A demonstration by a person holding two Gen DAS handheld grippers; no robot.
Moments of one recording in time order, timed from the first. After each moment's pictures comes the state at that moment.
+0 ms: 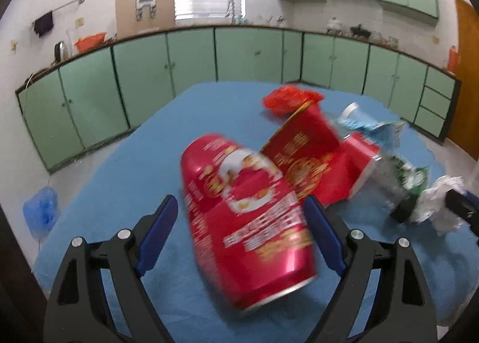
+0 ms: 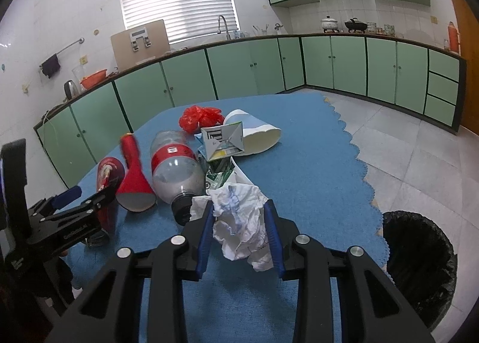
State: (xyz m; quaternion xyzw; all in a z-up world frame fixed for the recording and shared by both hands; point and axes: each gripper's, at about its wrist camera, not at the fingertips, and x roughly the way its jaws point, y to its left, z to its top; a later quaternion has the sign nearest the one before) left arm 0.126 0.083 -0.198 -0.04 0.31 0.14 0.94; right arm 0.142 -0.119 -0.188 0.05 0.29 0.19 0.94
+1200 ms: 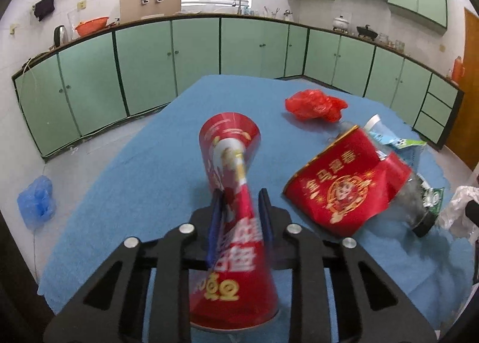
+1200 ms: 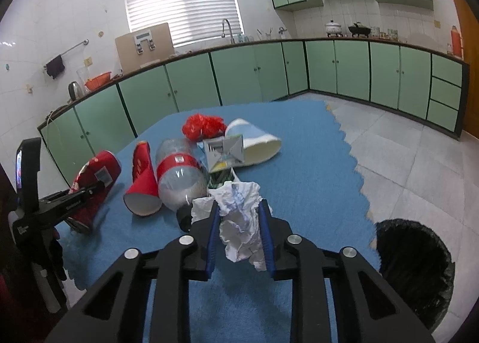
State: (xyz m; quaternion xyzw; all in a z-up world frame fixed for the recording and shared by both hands) left arm 0.140 0.124 -0.182 -0.06 0.32 0.13 0.94; right arm 0.142 -0.128 -0.167 0.05 0.27 0.20 0.94
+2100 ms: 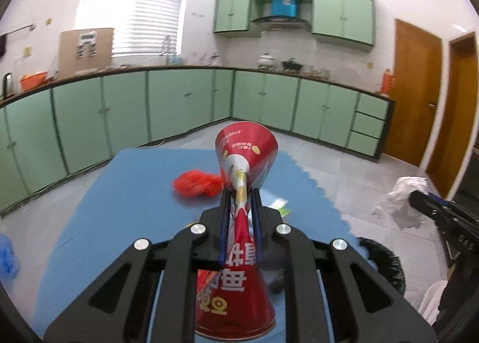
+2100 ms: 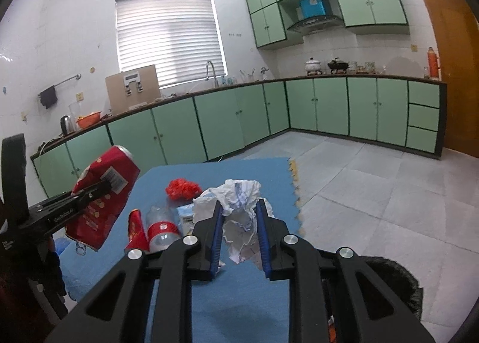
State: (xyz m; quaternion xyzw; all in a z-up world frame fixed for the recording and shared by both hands) left arm 0.147 0.008 -0.087 -0.03 0.21 -0.04 0.98; right arm 0.121 -0.193 -0.092 0.07 0.19 0.14 0.97
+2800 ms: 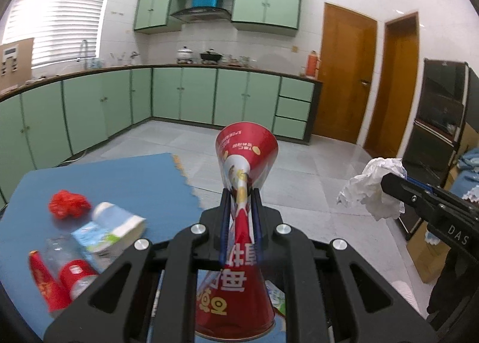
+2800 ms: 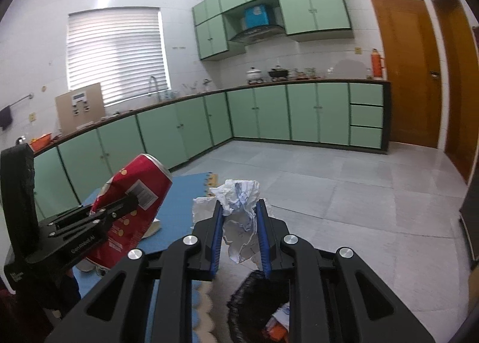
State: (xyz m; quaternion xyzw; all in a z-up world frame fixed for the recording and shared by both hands) left arm 0.191 -0.165 -0.108 0.00 0.22 -0.22 0.95; right arm 0.101 -0.306 -0.081 0.09 0.19 0.01 0.98
